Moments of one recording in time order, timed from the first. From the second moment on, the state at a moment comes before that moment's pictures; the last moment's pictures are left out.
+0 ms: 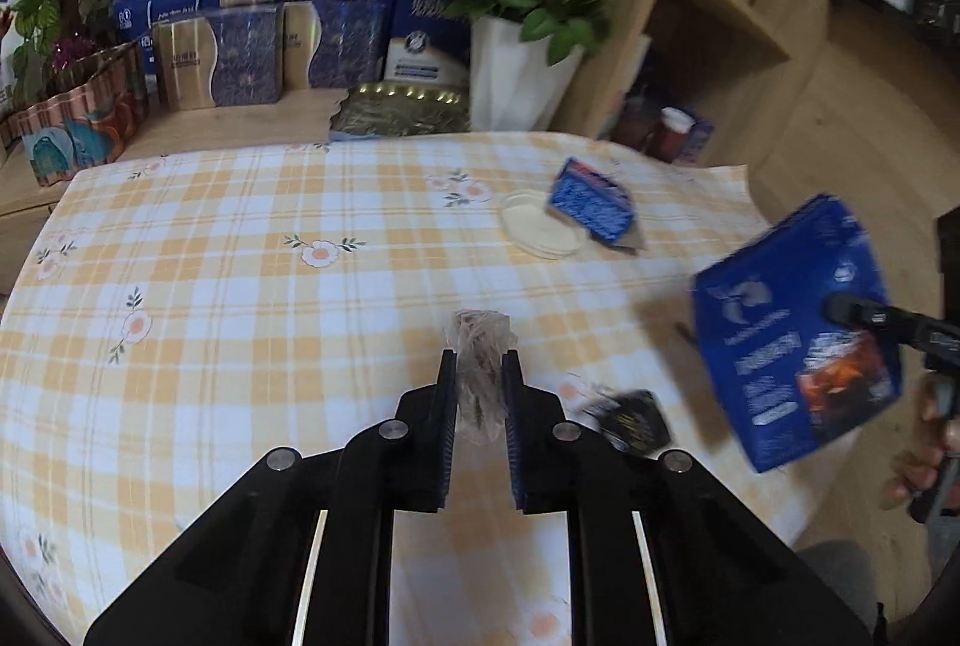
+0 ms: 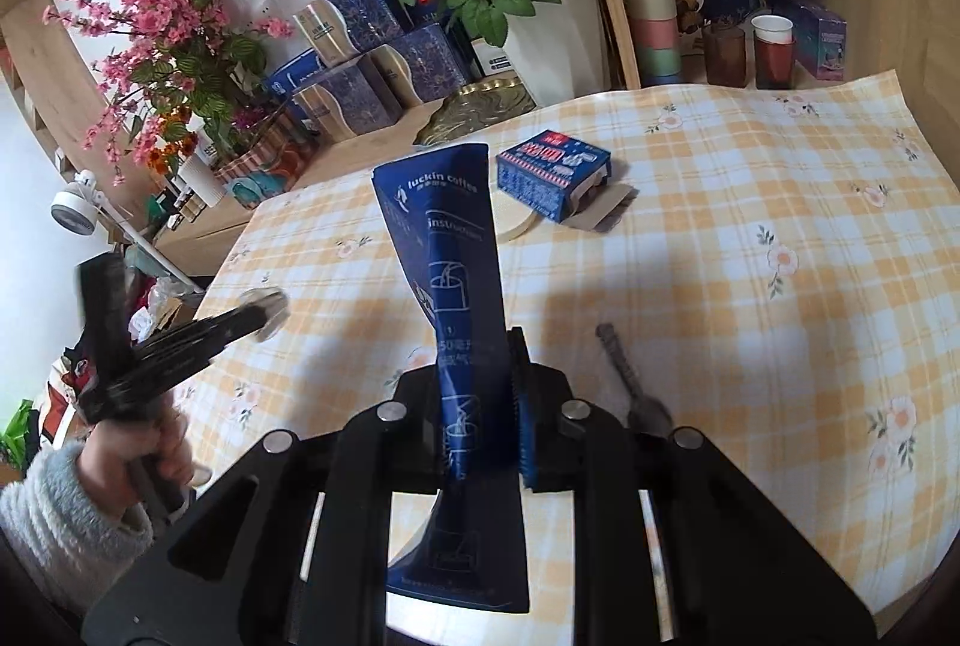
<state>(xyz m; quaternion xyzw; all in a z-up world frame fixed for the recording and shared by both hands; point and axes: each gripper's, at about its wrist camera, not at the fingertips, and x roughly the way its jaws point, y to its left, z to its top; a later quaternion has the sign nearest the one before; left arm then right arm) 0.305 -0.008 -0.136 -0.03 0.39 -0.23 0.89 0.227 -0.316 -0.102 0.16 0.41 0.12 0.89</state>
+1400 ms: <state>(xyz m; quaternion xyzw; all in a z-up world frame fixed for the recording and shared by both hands) 0.040 0.003 -0.136 -0.02 0.40 -0.25 0.88 0.014 -0.242 -0.190 0.15 0.48 0.17 0.85</state>
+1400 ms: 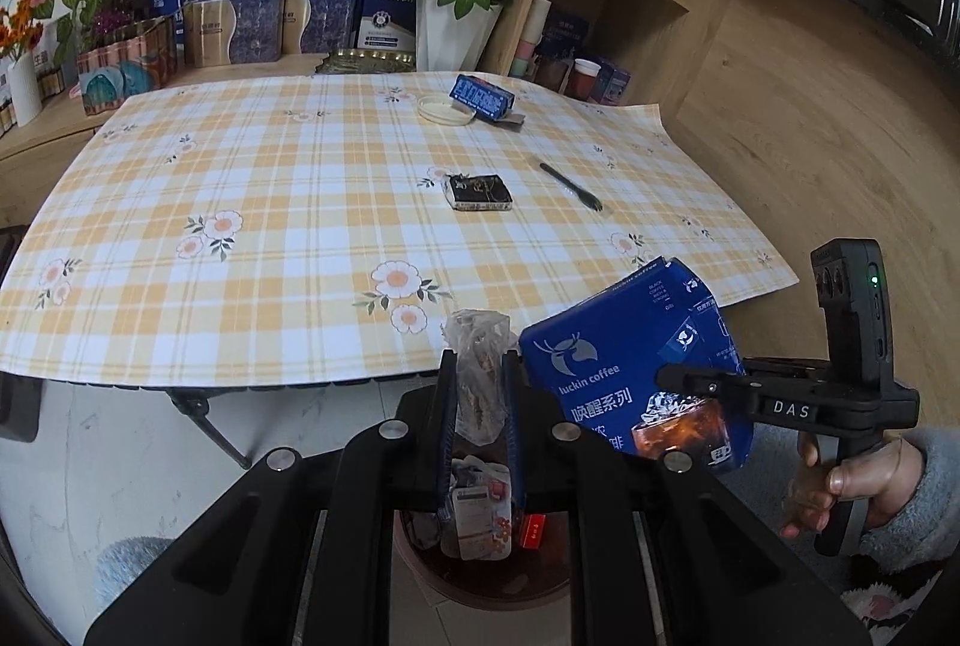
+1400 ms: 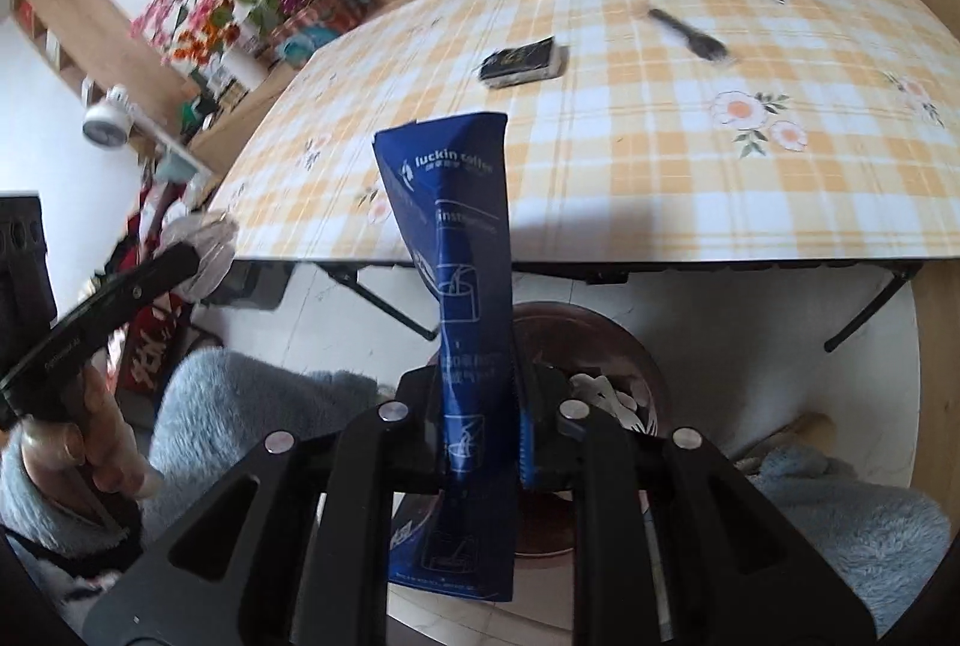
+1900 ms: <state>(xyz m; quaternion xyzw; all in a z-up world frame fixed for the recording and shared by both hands) 0.043 0.008 -0.152 -0.03 0.42 -0.24 0.88 0.023 -0.224 -0.250 0.15 0.58 0.15 0.78</state>
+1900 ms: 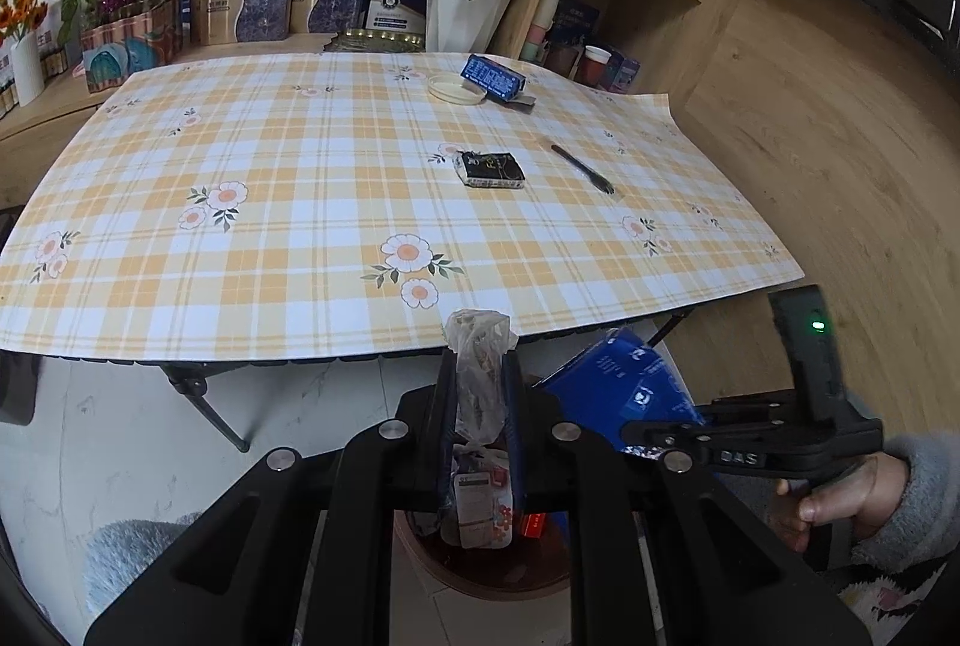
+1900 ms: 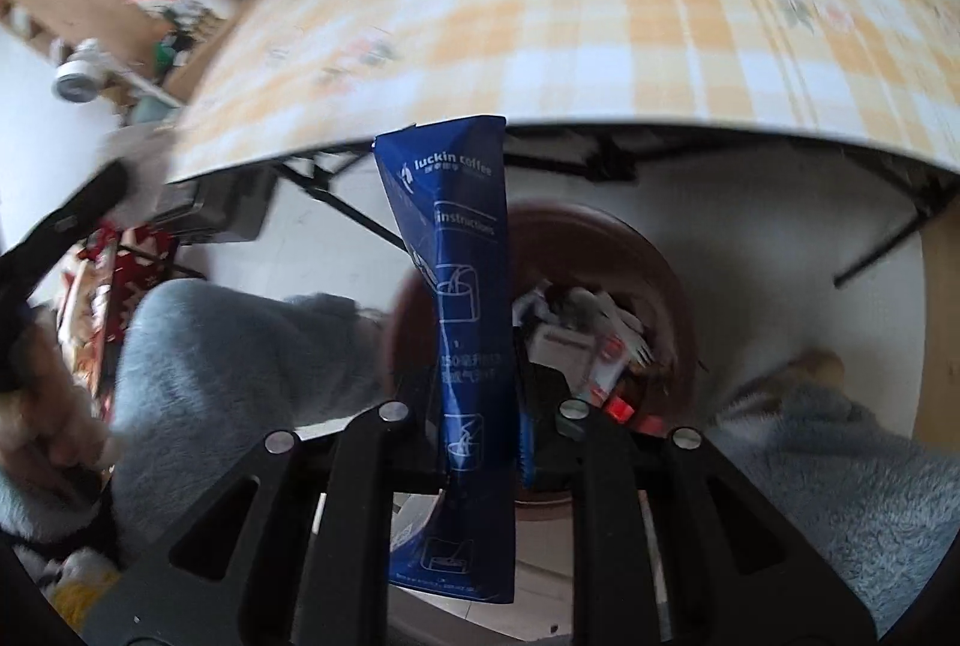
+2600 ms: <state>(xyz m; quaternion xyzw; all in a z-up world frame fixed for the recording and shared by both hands) 0.043 -0.037 -0.226 0.05 0.43 -0.35 0.83 0.013 -0.279 -0.246 0.13 0.47 0.05 0.87</state>
